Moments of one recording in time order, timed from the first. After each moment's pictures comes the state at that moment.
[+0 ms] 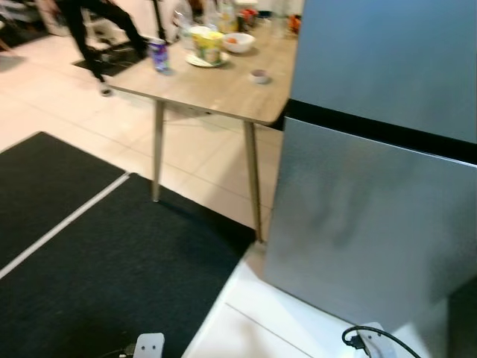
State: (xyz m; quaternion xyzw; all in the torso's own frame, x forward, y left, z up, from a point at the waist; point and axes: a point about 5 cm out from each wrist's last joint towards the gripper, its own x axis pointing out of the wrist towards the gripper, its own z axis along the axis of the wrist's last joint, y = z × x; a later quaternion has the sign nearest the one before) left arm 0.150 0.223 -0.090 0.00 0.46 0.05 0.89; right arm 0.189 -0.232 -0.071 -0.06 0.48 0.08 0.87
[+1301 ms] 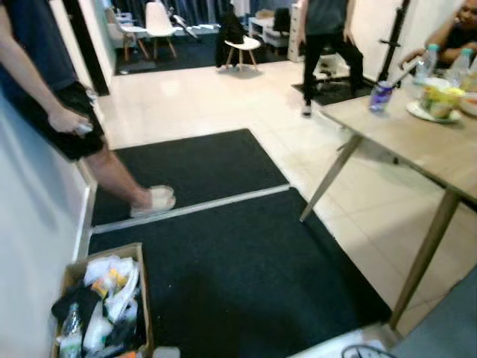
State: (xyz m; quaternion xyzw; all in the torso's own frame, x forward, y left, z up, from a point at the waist) left arm 0.138 0.186 -0.102 0.01 0.50 0.00 0.87; right arm 0.168 -0.226 -0.083 -0.08 0.52 0.08 0.85
